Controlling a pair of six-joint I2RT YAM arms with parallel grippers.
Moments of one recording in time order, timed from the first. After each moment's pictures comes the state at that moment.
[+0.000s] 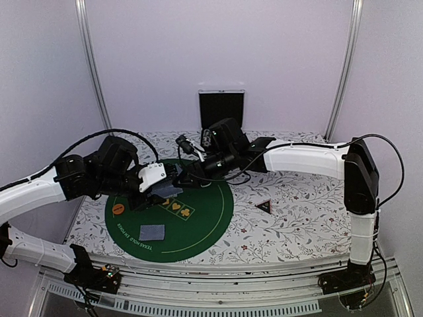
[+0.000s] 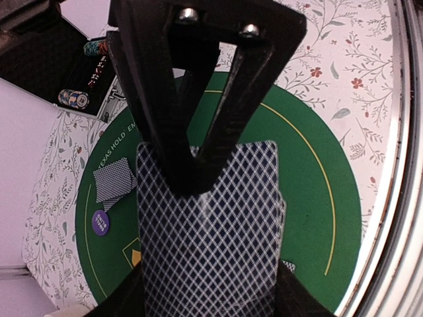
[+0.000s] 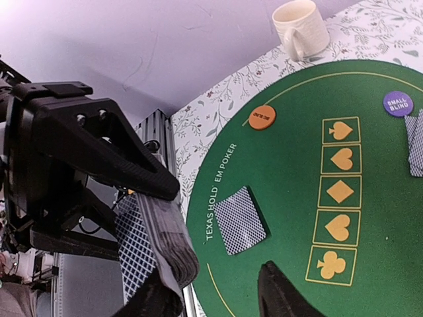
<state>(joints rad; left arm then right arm) -0.87 1.09 0.96 -0.65 -0.05 0.46 0.93 2.04 1.67 -0.20 -0.65 0.26</state>
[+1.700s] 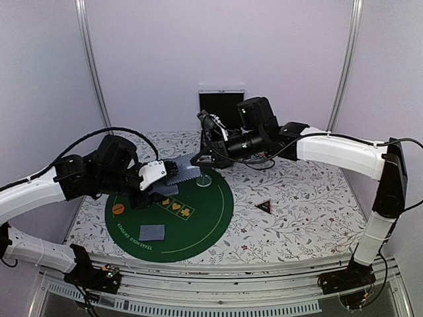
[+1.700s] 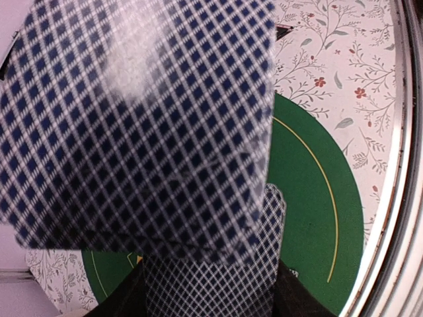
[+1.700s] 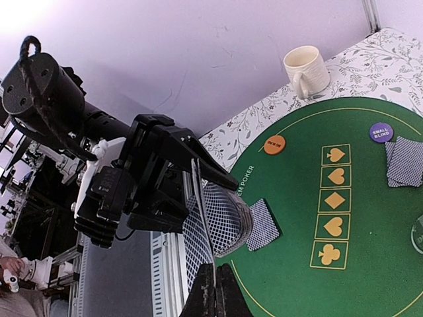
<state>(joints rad) -0.87 1.09 0.96 -0.62 -0.06 0.46 0.87 1.79 1.57 -0.21 -0.71 0.30</state>
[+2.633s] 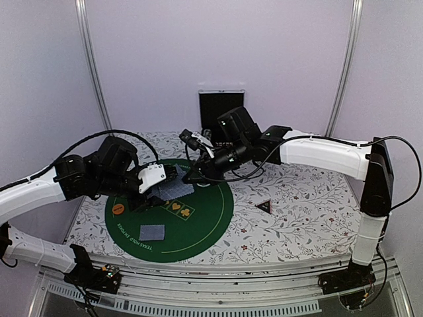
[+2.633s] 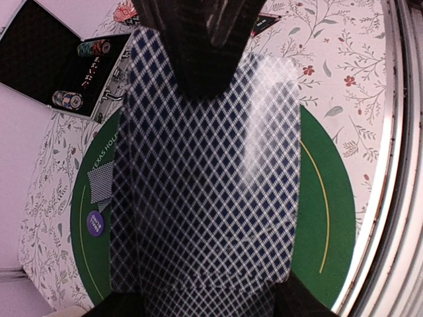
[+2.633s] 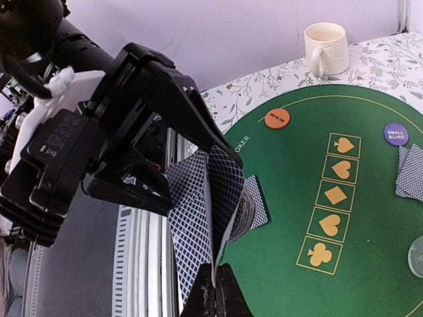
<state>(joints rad) -0.87 1.09 0.96 -0.66 -0.04 0.46 0.94 1.91 1.67 -0.37 -0.68 0.03</state>
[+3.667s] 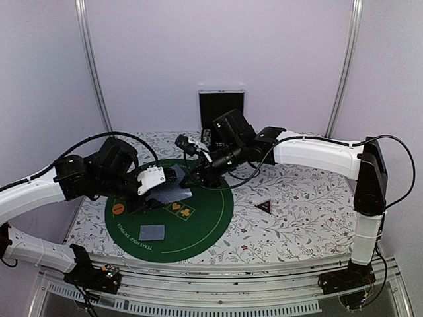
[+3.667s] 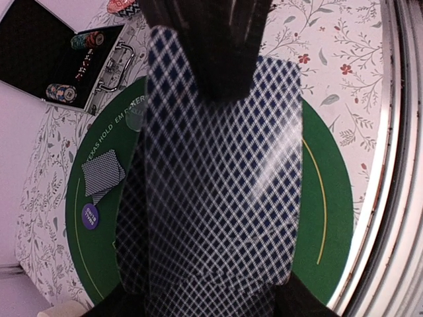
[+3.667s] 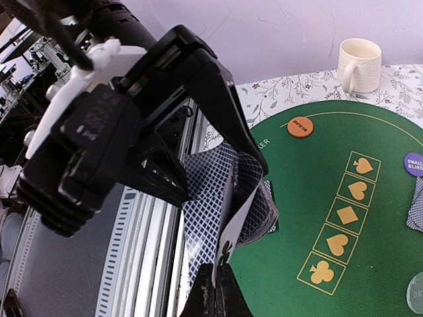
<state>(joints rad) -0.87 1.09 0.96 -0.69 -0.03 0.46 0.95 1.95 1.70 -0.40 -0.79 -0.15</state>
